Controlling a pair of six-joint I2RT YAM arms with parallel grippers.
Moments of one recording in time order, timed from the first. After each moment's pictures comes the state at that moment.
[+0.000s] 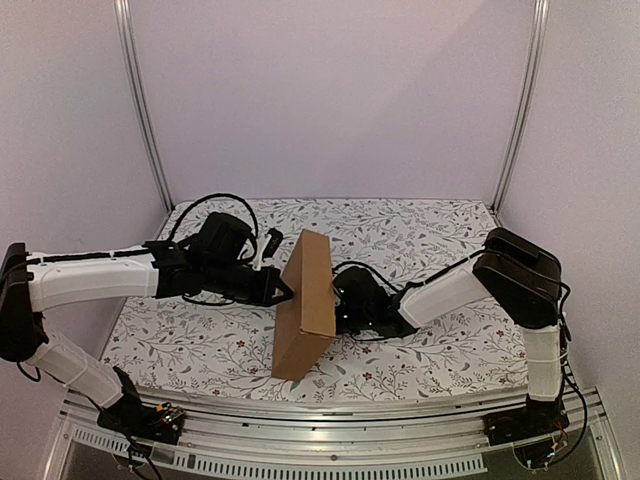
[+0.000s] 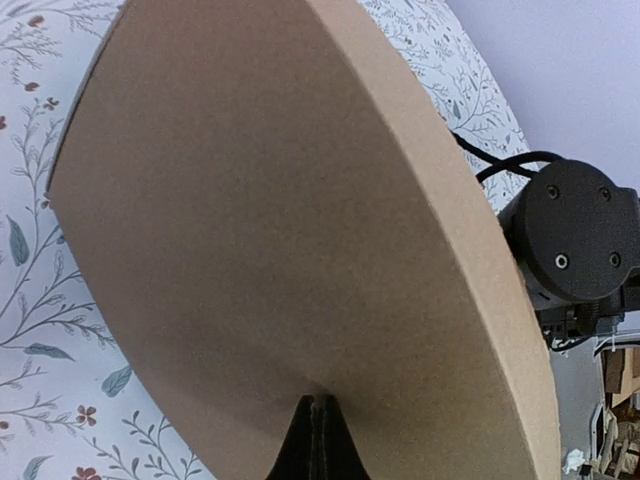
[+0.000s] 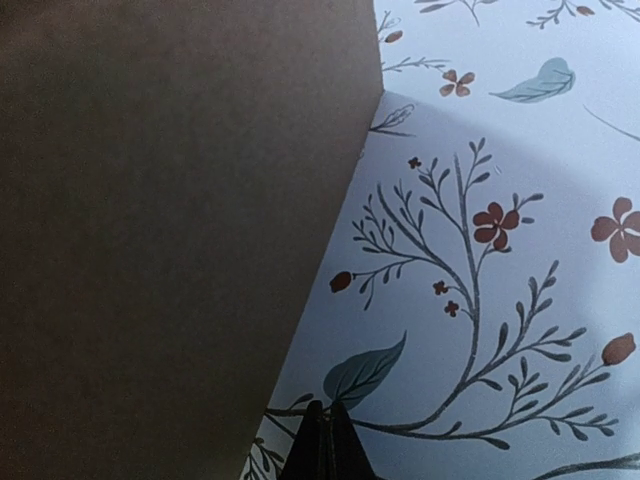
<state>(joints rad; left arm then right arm) -0.81 1.40 0.92 -0.26 0.20 -0.55 0.99 2.10 1.11 0.34 -0.07 0.78</state>
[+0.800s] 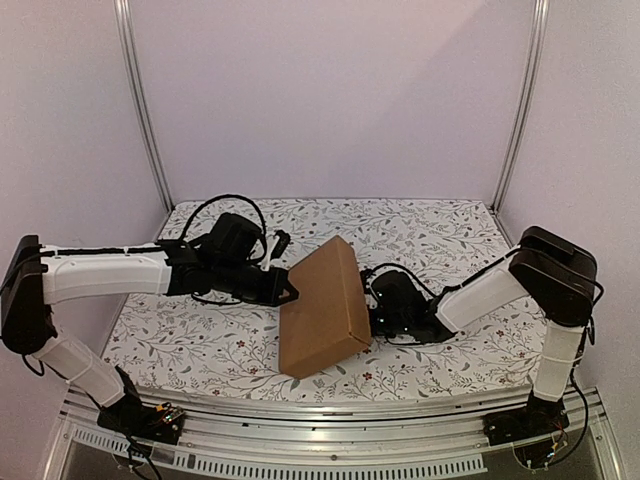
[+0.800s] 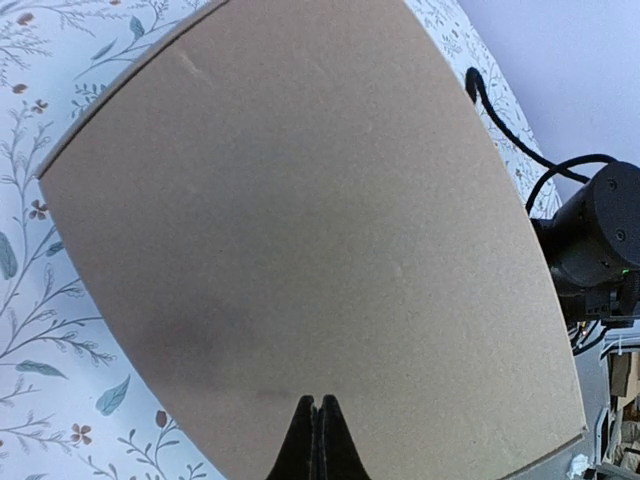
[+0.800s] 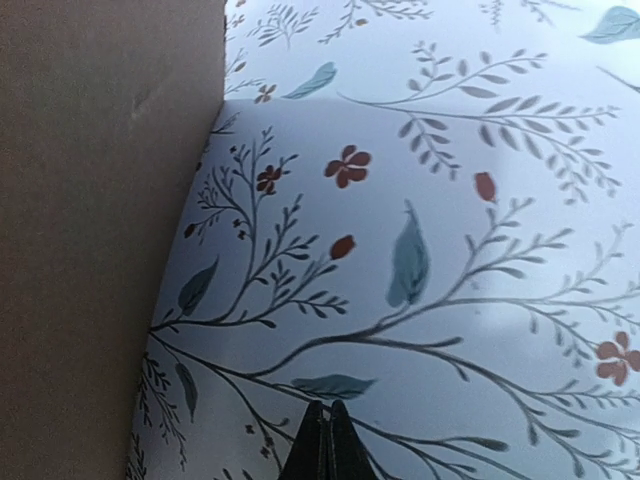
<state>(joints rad) -0.83 1.48 0.95 -0.23 0.20 -0.55 0.92 1.93 0.84 0.41 0.01 0.74</state>
